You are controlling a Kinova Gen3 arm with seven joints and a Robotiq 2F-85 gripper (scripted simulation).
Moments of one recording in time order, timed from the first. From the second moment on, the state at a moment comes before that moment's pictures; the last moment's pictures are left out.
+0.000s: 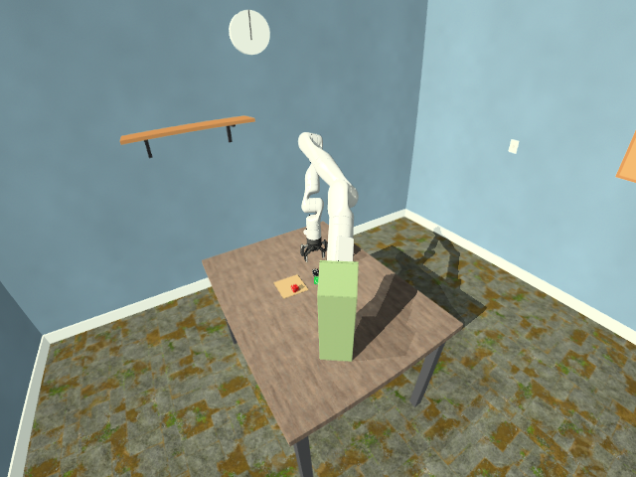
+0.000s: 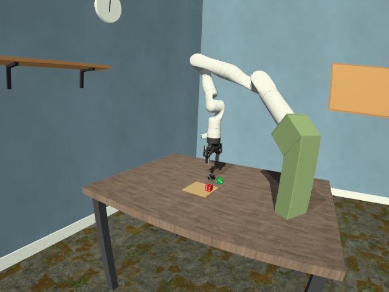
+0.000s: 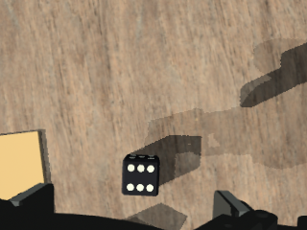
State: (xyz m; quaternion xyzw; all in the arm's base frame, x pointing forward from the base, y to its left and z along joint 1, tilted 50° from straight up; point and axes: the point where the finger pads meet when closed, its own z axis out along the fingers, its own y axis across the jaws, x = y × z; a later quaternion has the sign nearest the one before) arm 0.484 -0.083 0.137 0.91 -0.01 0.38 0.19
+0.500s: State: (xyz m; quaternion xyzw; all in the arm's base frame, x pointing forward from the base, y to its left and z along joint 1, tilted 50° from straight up) arm 0.484 -0.084 0.138 0.91 -0.02 0.38 0.19
